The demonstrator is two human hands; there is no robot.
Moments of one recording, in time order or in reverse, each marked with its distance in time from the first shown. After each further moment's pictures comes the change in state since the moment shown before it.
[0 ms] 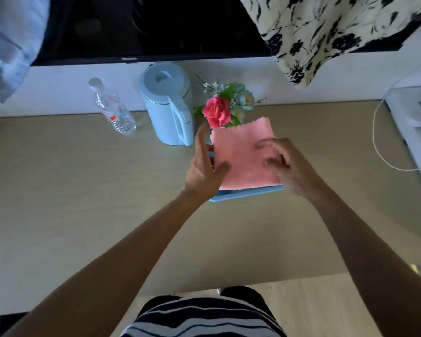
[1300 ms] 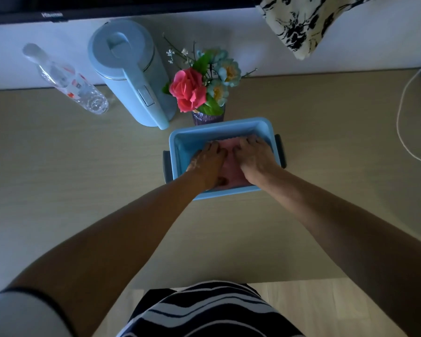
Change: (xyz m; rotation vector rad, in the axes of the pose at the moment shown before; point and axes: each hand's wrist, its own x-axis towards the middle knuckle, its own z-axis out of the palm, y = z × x) left_hand 0.065 -0.055 0.094 1.073 -0.539 0.047; right_hand 0.071 0.075 0.064 -1.074 -0.396 -0.069
